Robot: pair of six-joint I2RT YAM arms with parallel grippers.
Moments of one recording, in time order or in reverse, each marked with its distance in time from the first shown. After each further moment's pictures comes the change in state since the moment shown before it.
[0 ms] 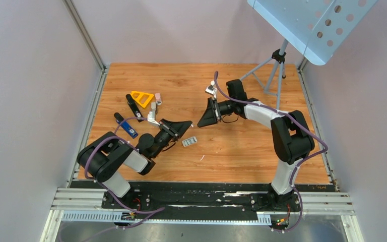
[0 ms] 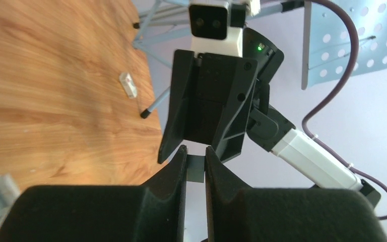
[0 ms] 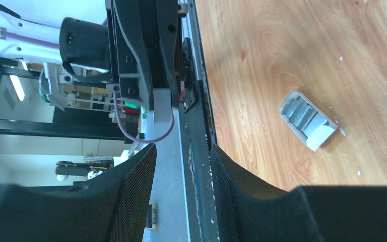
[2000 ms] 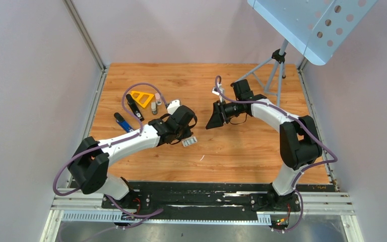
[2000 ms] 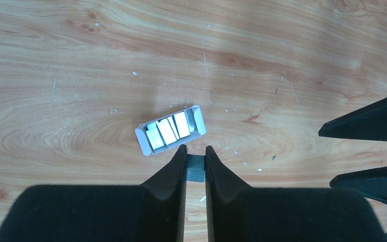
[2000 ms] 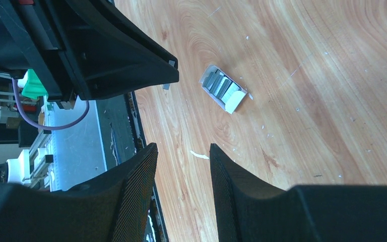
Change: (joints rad) left arm -0.178 -0.151 0.731 -1.946 -0.382 0.417; right arm -0.049 -0.091 0.021 -0.392 0.254 -0.544
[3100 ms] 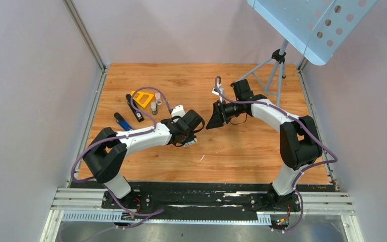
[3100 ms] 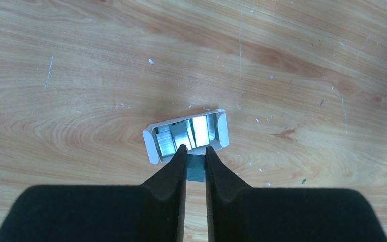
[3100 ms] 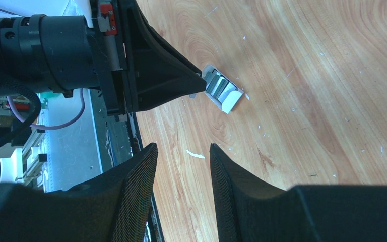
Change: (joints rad) left arm -0.032 0.156 0.040 -0.052 -0.066 -0.126; right arm 0.000 -0.002 0.000 -0.003 0.008 -0.023
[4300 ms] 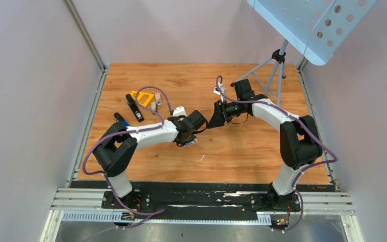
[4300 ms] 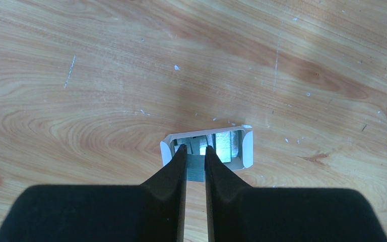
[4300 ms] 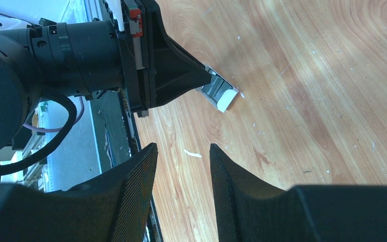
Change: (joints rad) left arm -0.001 0.114 0.076 -0.097 -0.056 -0.052; right arm -0.014 0.003 0.000 0.000 -0.001 0.000
